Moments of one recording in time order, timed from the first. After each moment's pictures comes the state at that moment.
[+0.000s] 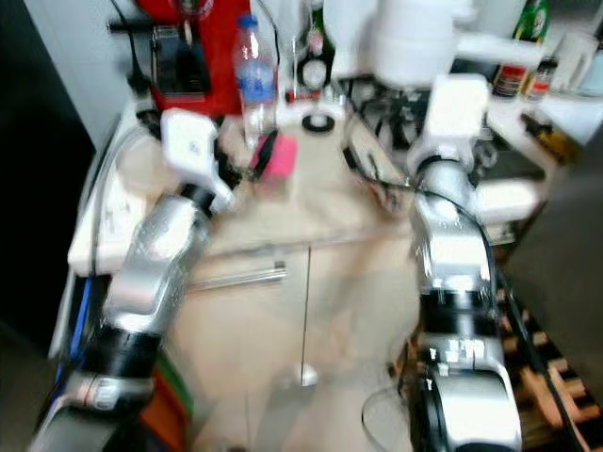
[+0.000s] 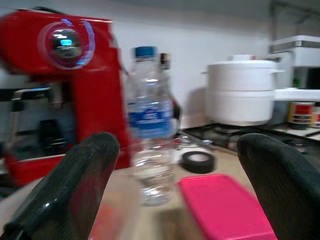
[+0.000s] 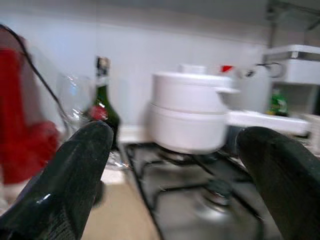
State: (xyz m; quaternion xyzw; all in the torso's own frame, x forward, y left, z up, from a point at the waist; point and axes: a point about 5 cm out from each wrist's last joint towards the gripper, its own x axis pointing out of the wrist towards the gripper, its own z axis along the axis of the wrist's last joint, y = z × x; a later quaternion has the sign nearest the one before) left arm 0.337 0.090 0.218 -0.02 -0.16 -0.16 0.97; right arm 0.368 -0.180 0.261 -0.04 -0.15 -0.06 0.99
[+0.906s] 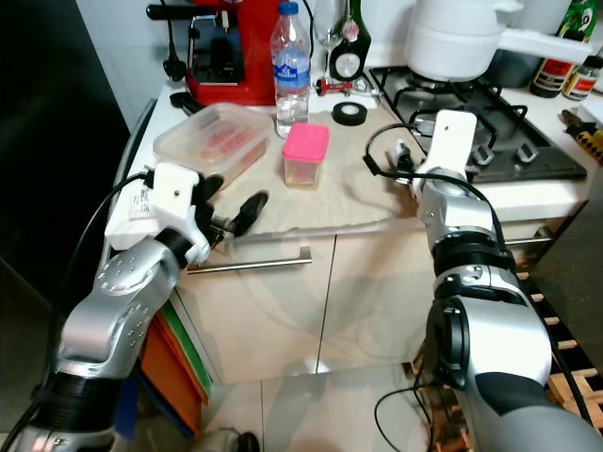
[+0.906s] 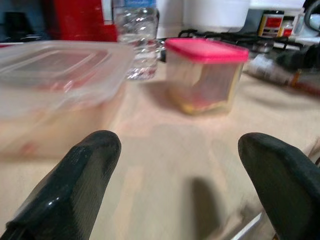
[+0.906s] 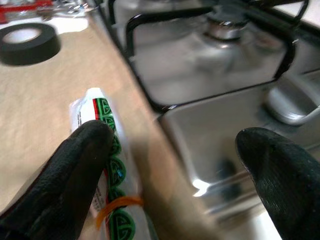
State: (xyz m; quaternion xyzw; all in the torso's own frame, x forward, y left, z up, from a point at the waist) left arm 0.287 0.130 0.155 -0.01 0.00 -0.25 0.97; right arm 0.402 -0.231 0.188 0.01 0.13 -0.14 0.98
